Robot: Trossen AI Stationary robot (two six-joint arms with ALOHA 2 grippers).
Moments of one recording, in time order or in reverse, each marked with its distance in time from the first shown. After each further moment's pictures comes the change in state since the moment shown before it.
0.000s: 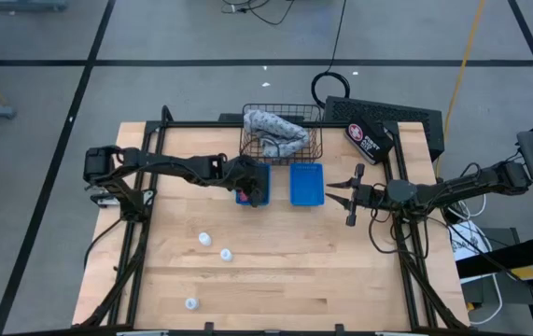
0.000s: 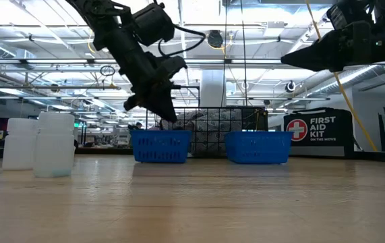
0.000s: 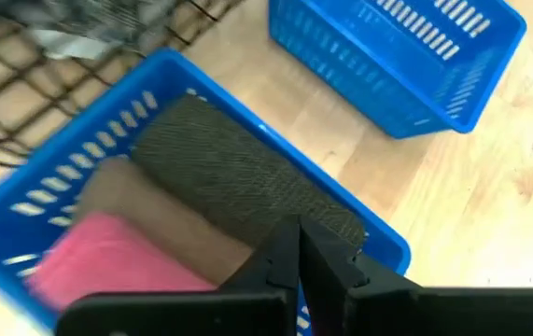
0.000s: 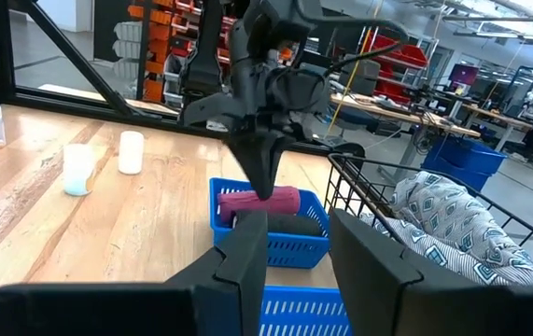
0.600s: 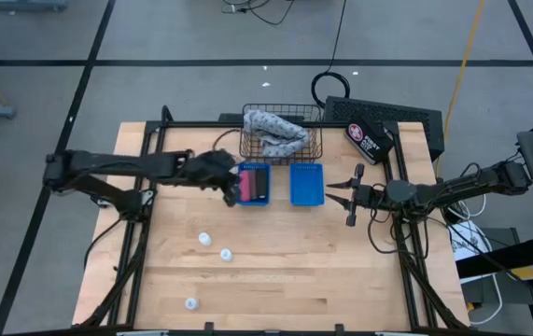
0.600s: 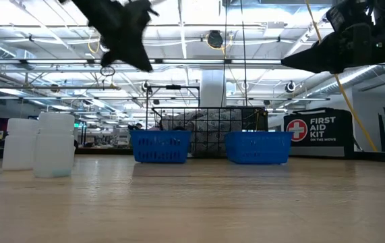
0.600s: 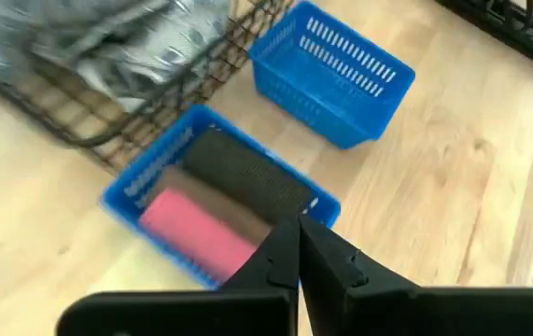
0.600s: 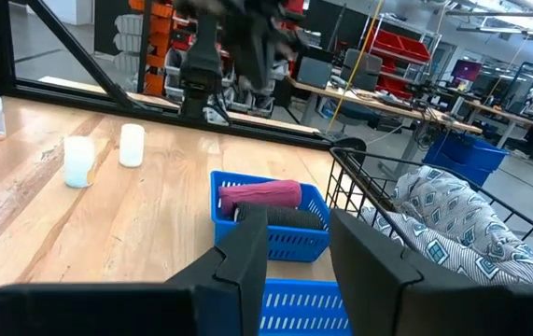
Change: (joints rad) left arm -0.092 -0.362 0.000 -0.257 -0.116 0.015; right arm 0.000 0.000 0.000 -0.017 0.000 0.000
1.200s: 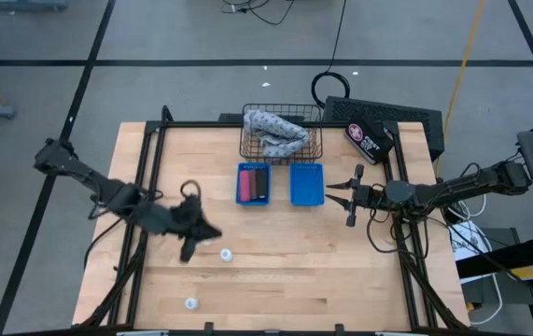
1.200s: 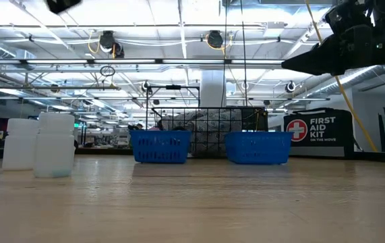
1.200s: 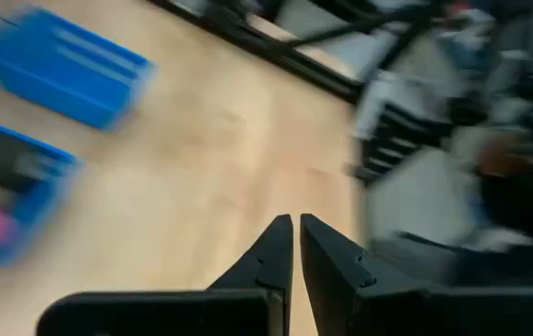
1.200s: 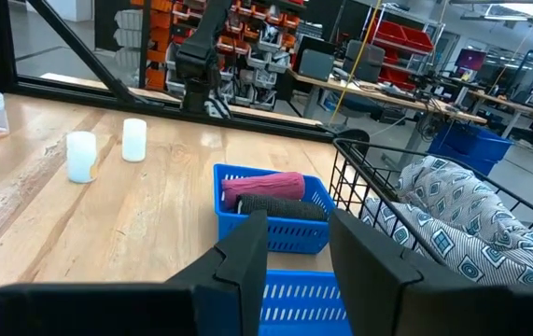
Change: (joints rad) left arm -0.580 -0.246 -0.102 0.149 -0.128 -0.223; right arm 0.000 0.000 0.000 -0.022 0.000 0.026
